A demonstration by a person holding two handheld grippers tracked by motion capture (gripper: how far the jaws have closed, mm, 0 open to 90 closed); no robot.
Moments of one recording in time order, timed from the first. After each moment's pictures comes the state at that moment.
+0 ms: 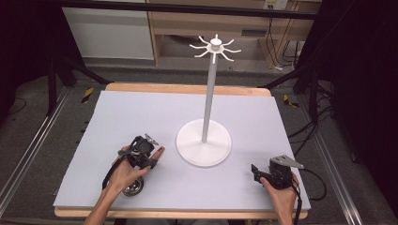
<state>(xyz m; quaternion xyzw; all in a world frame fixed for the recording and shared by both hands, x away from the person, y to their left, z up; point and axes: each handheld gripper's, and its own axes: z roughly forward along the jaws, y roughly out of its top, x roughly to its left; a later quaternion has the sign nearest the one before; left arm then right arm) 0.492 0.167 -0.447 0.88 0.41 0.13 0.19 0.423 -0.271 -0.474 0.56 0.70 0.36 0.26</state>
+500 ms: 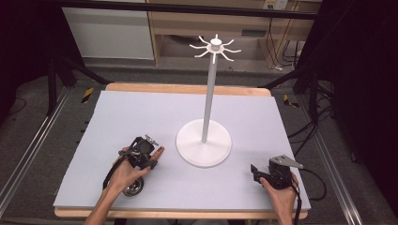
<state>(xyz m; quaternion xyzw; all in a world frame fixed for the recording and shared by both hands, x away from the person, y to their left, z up) 0.494 0.168 -0.452 0.88 0.41 0.12 0.19 0.423 -0.270 -0.475 0.55 0.71 0.36 0.25</state>
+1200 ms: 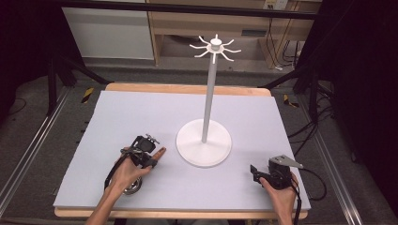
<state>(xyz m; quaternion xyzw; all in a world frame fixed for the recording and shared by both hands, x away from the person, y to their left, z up) 0.499 0.162 -0.450 0.88 0.43 0.10 0.17 0.423 -0.270 -0.476 0.55 0.71 0.37 0.24</state>
